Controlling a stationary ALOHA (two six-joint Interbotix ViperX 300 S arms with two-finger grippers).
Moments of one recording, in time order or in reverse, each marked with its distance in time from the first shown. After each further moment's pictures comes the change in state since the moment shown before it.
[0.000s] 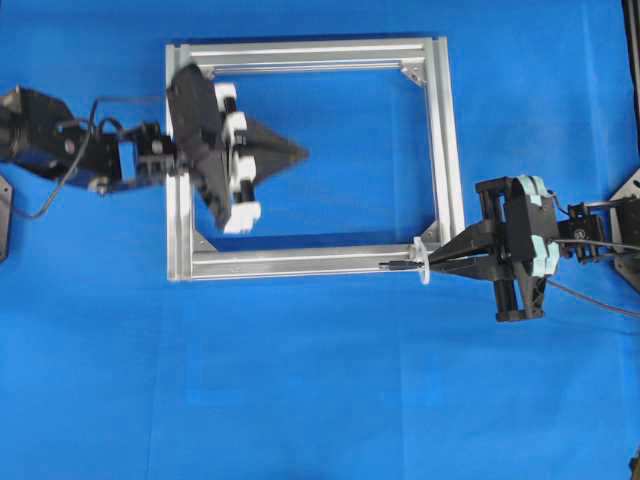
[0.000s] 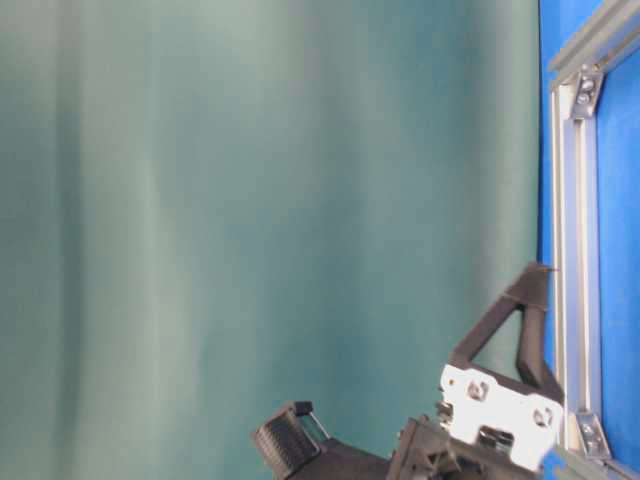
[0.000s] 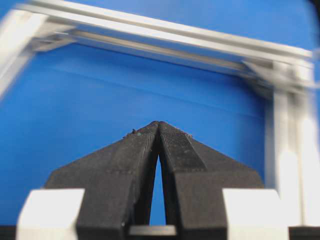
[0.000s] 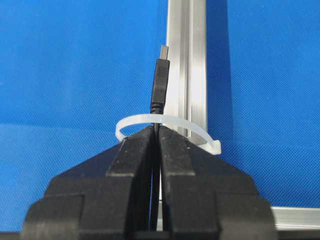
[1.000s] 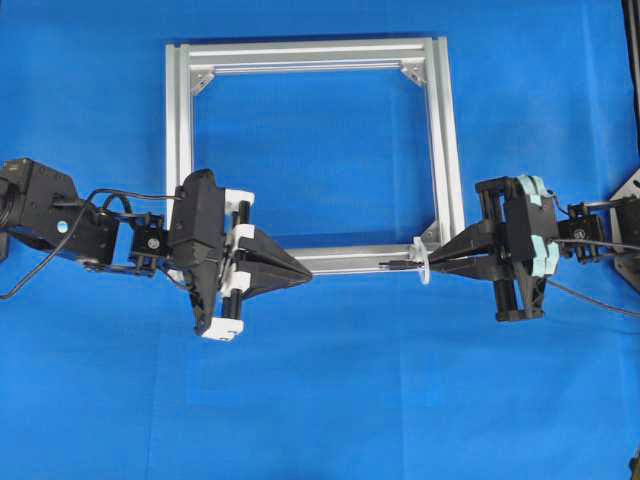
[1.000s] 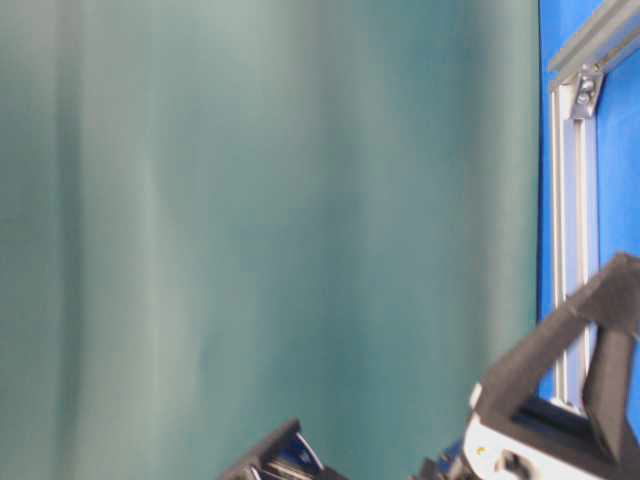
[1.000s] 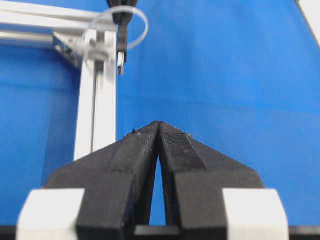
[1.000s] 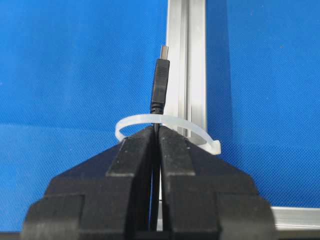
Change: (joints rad) left arm -0.264 0.003 -0.037 0.000 0.020 -0.091; right arm 0.000 0.000 0.000 0.000 -0.002 0.000
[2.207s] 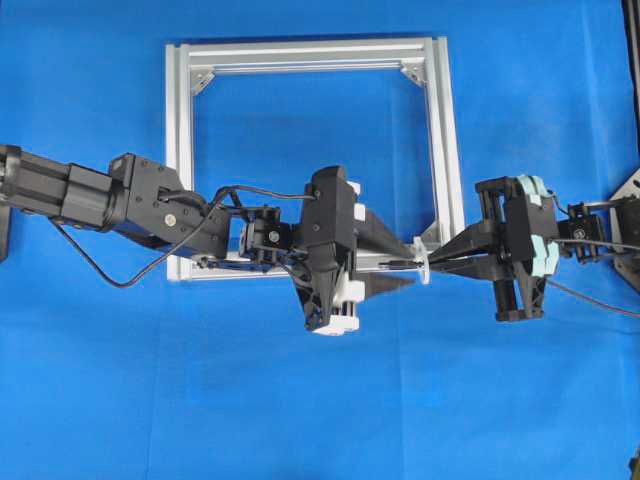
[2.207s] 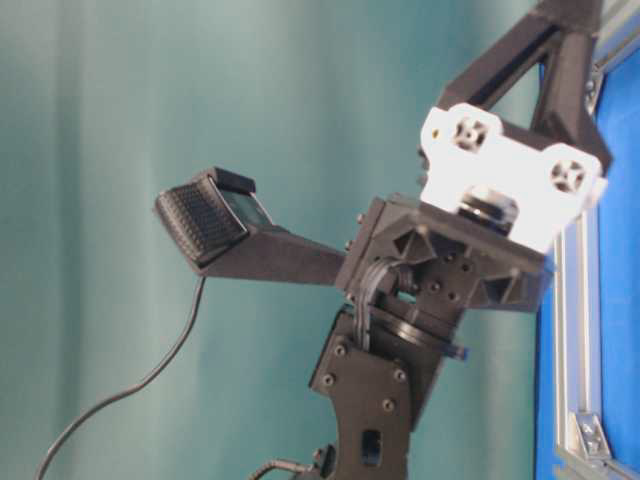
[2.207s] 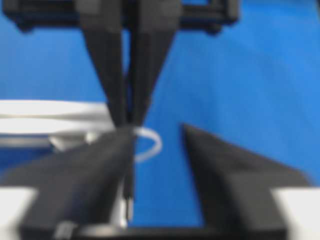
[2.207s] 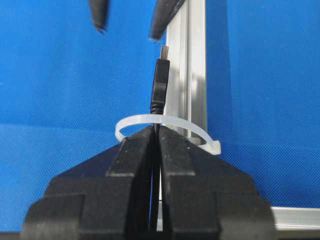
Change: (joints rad) left arm 0.057 0.181 -0.428 0.002 0.307 0.112; right arm 0.000 0.000 0.000 -0.002 0.000 0.000
